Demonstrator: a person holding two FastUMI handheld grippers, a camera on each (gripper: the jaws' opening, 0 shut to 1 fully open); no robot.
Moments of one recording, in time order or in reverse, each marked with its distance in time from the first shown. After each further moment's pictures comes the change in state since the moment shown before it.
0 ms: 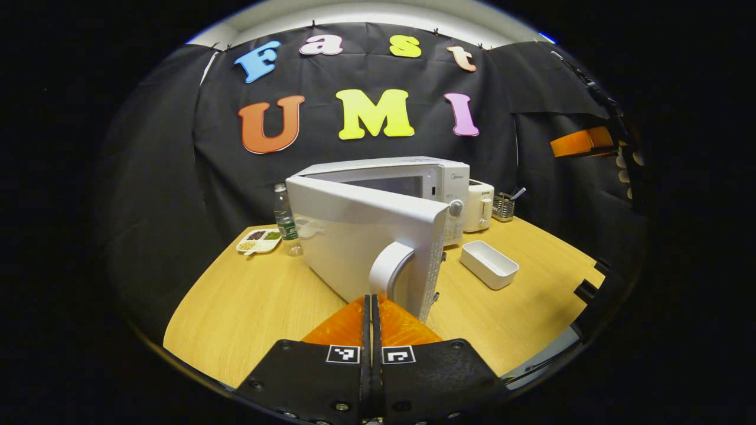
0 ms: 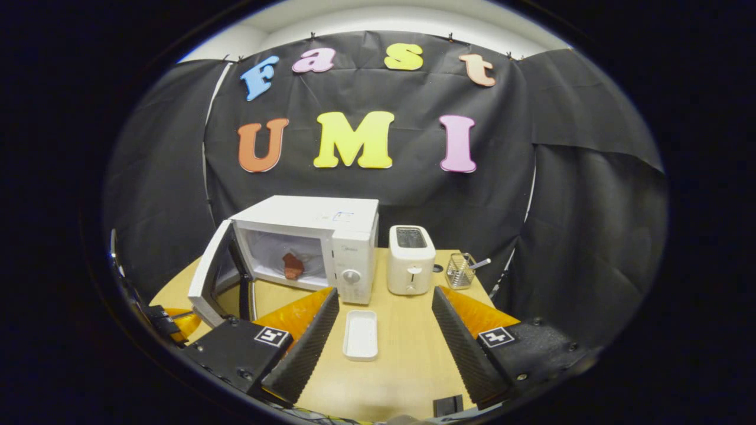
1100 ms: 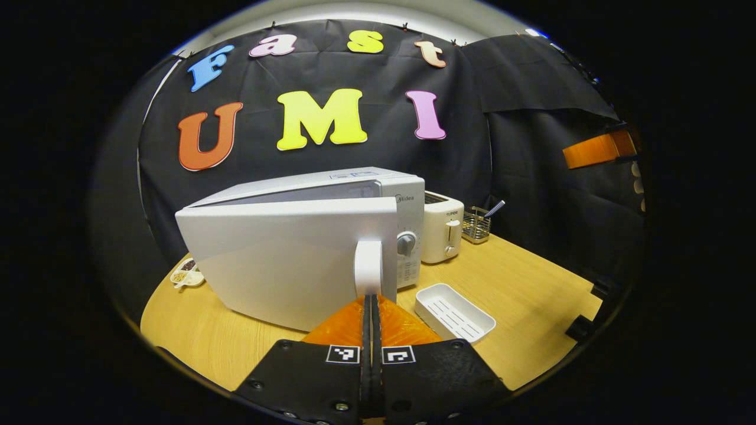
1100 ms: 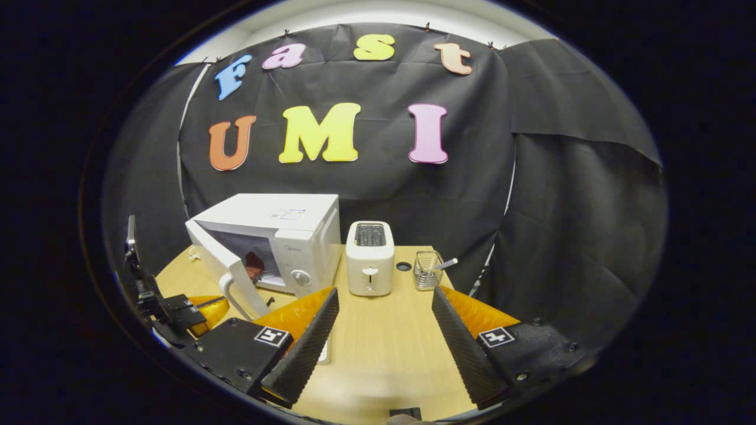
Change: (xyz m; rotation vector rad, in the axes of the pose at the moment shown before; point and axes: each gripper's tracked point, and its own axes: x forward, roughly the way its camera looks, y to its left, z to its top) left arm 0.138 -0.108 0.062 0.024 -0.055 -0.128; right arm 0.044 -0.090 0.001 0.024 0.040 -0.063
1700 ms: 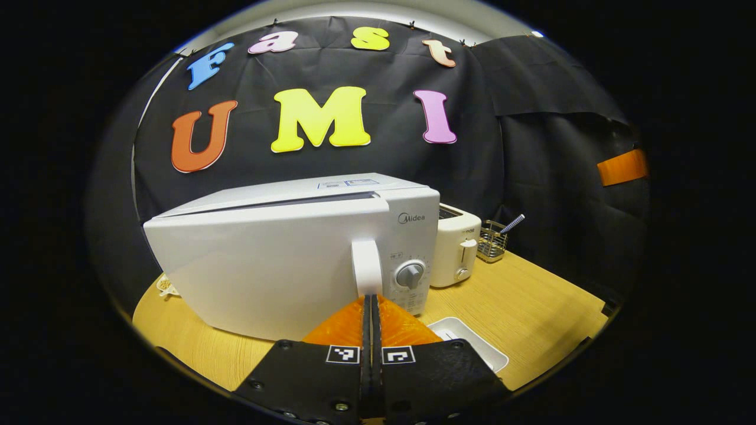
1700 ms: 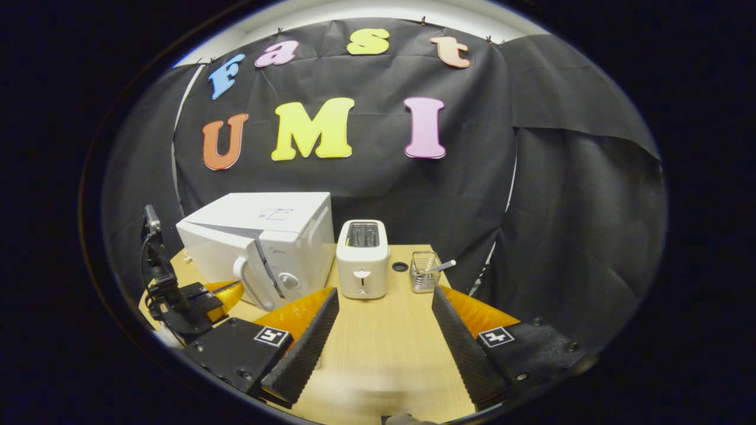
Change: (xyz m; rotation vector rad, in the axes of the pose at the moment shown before) left arm 0.068 -0.005 0.026 -0.009 -0.032 0.027; right arm 0.028 -0.014 0.003 0.006 0.014 0.006
